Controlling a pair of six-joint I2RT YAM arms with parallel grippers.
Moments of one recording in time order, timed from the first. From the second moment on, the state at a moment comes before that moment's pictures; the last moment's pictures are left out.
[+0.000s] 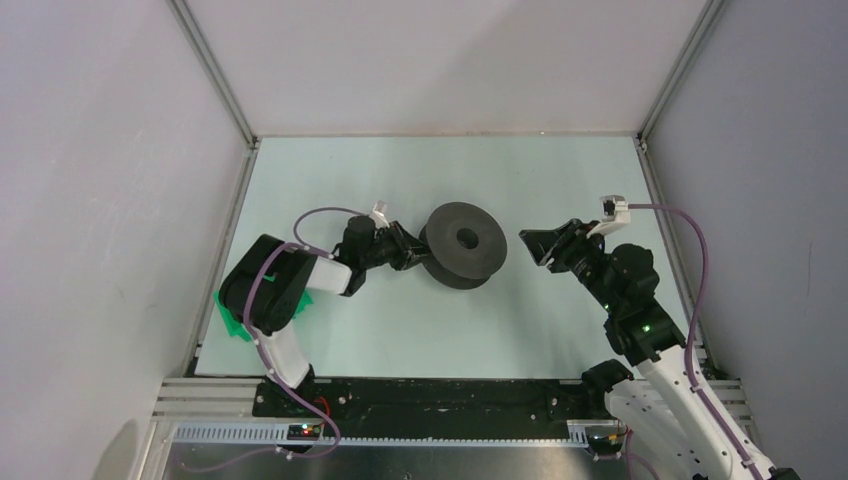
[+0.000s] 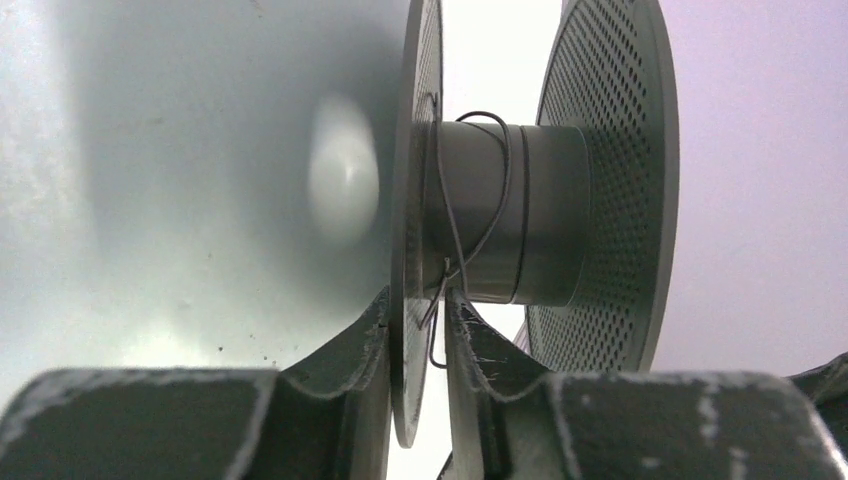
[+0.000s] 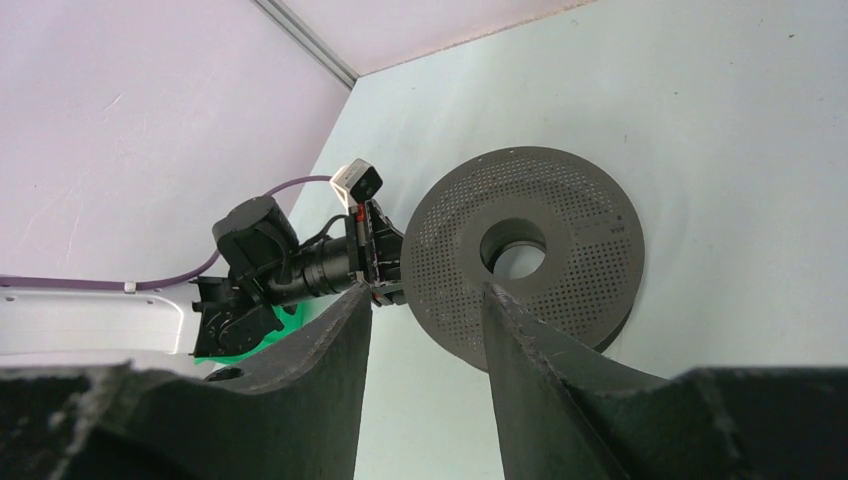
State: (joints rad) left arm -0.42 1.78 0.63 0.74 0.50 -1.14; right arm 0.41 0.58 0.64 -0.10 -0.11 0.64
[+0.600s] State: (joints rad) left arm -0.38 1.78 0.57 0.73 0.47 -1.10; right arm 0.40 0.57 0.64 -0.12 -0.11 0.64
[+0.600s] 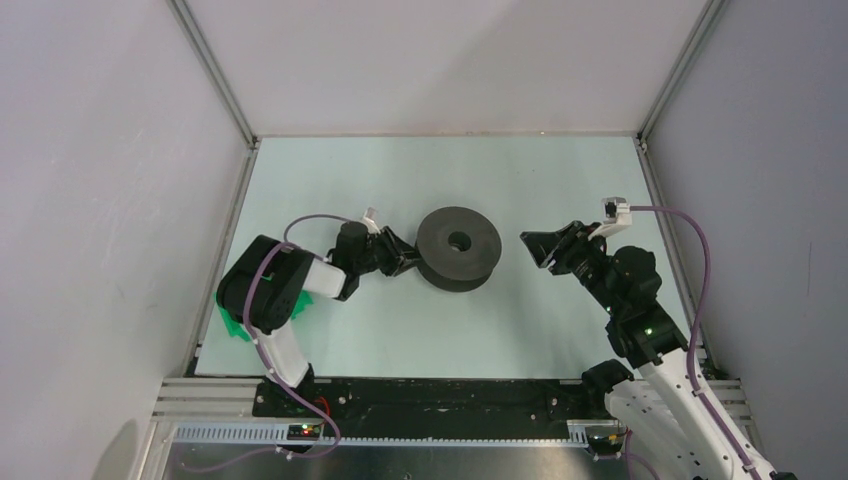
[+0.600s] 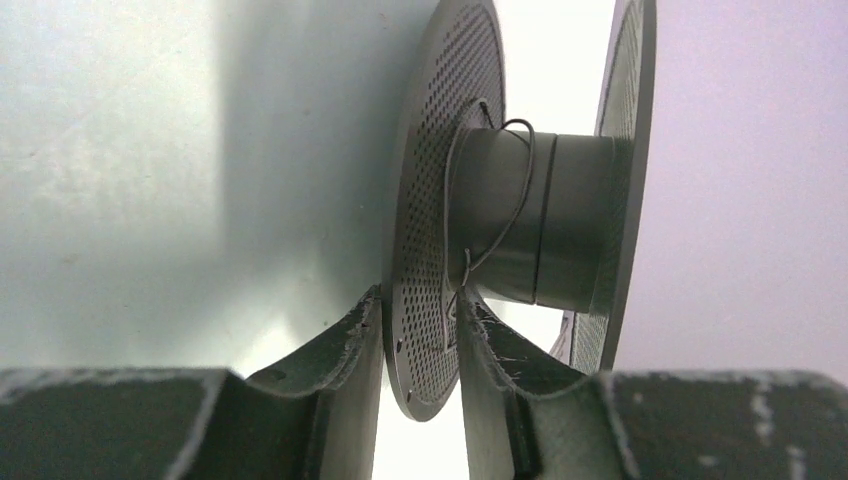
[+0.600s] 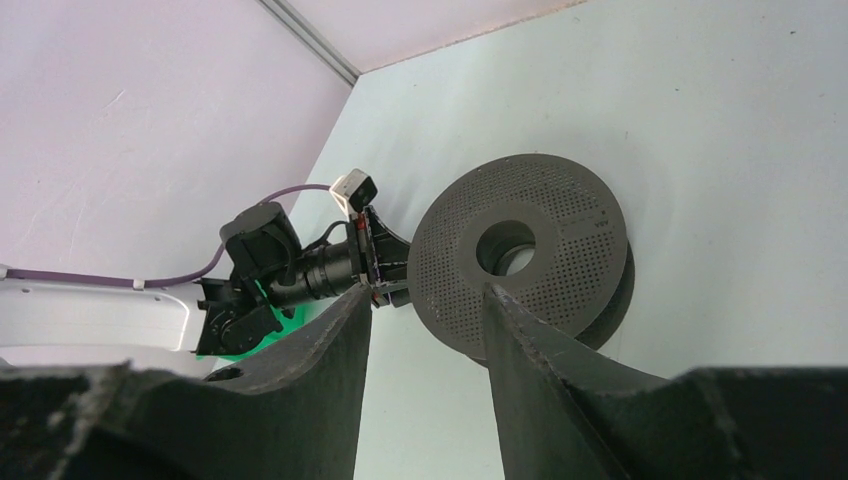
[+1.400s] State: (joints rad) left arm -0.34 1.45 0.49 0.49 0.23 -0.96; right arm 0.40 0.58 0.64 -0.21 -0.11 0.65
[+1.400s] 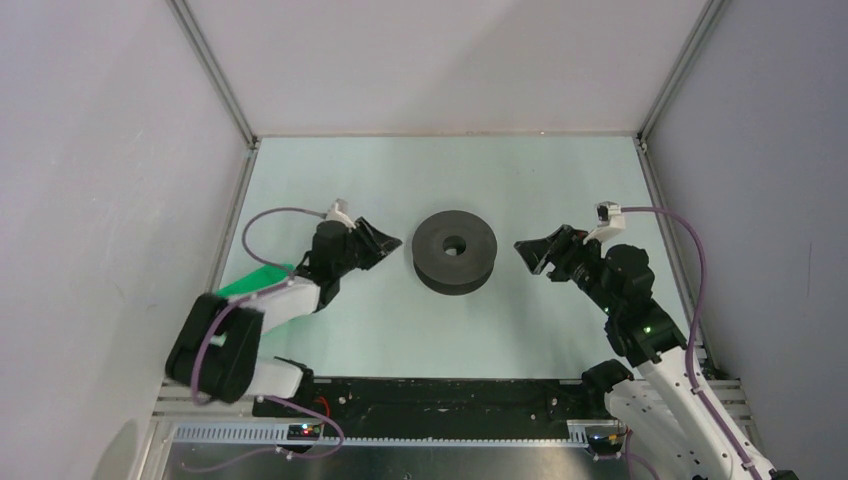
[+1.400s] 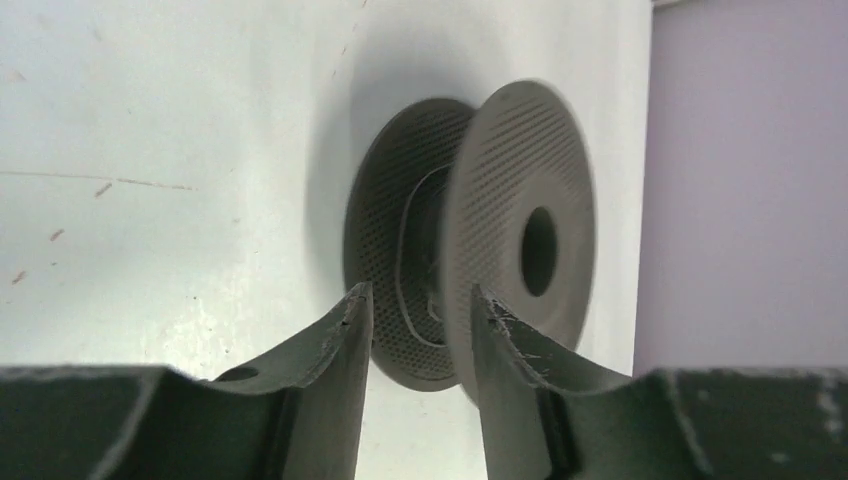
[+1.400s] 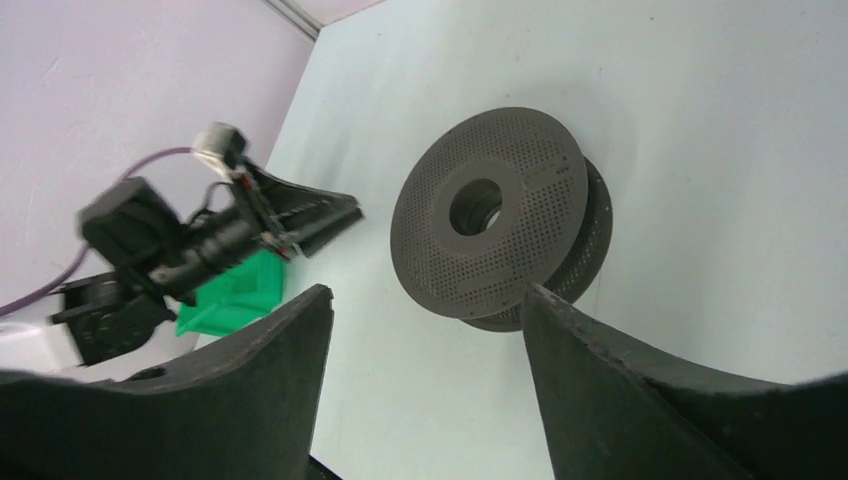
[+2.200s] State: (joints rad) left arm -0.34 0.54 0.77 -0.13 0.30 -0.42; right arm 0.40 0.49 0.80 -0.62 -0.05 0.56
